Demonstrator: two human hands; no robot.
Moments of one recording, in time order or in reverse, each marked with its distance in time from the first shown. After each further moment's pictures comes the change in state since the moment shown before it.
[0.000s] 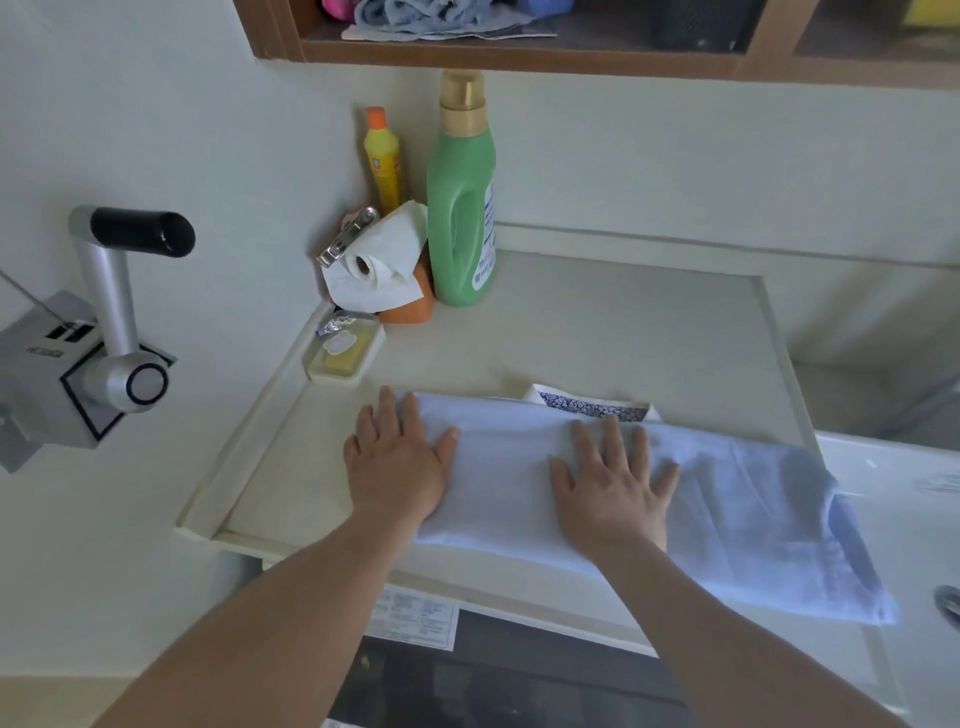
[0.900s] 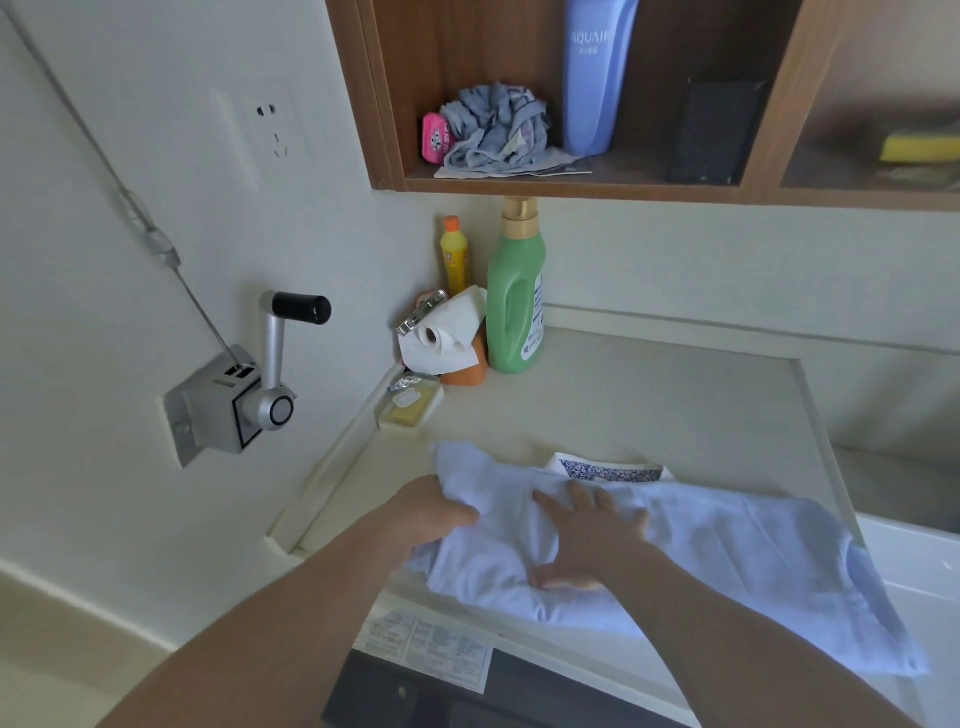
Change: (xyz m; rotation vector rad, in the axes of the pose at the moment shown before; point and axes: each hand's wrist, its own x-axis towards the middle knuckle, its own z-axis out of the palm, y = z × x) left_hand -0.031 -0.021 -0.089 -0.772 -0.539 -0.233; right_hand -0.001 -0.040 -0.041 -0.227 -0.399 -0.385
